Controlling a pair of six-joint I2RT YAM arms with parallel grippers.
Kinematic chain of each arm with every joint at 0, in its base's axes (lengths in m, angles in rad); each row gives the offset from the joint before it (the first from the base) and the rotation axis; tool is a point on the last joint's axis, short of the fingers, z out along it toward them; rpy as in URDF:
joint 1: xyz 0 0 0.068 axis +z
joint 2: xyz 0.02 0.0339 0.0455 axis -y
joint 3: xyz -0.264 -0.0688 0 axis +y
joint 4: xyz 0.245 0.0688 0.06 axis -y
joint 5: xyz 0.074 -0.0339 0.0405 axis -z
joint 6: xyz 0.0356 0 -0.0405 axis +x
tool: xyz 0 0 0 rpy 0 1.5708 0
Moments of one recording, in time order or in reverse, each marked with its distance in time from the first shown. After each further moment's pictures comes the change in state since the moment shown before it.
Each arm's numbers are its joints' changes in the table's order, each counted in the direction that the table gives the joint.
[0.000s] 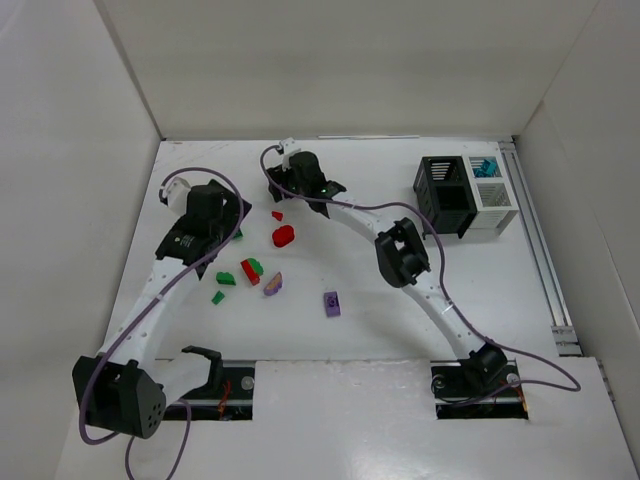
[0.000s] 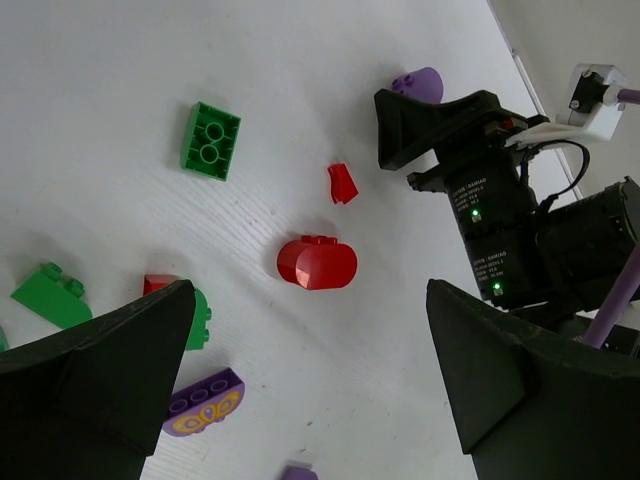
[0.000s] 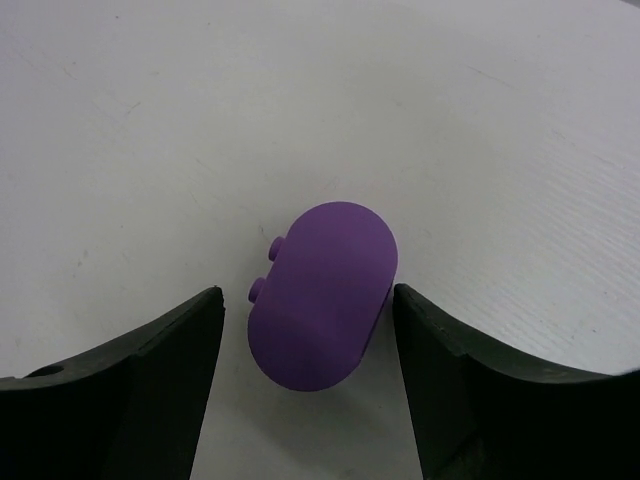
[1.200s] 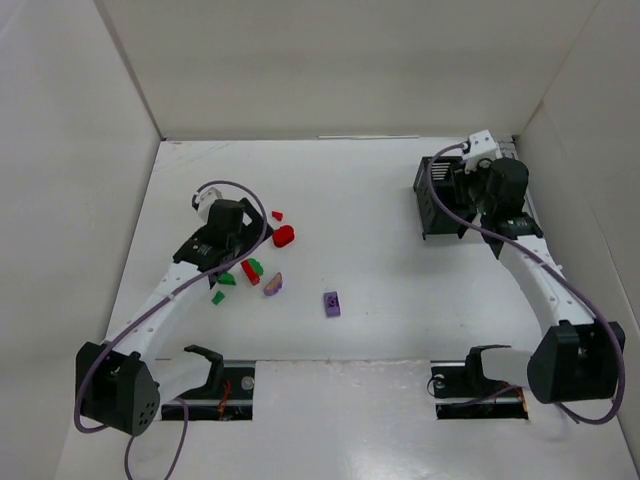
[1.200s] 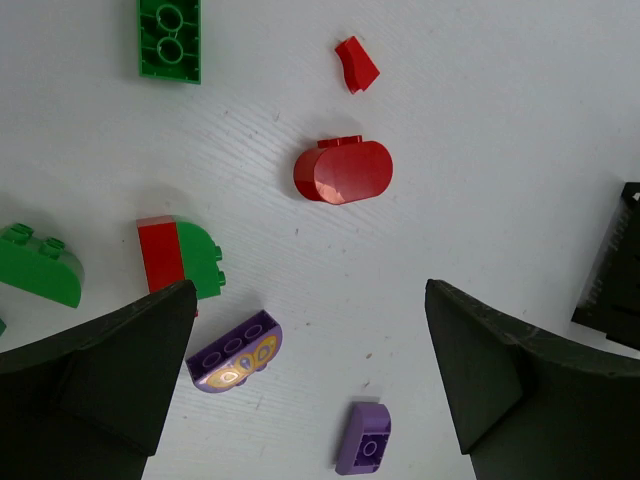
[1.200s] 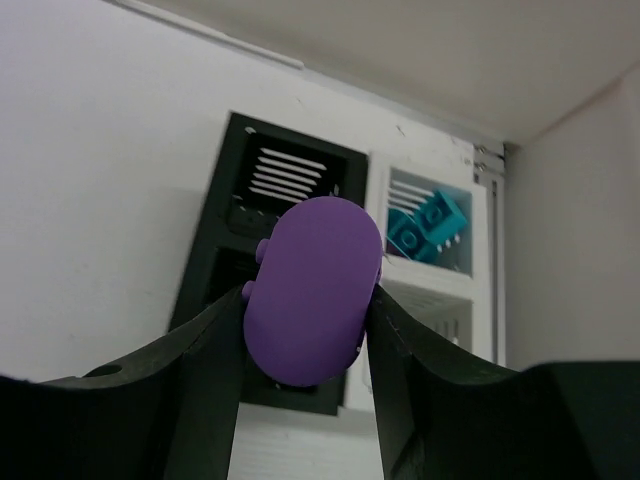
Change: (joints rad) left arm -0.100 -0.014 0.102 0.042 0.090 0.126; right arm -0.581 1.591 1.585 0.124 0.006 -0.410
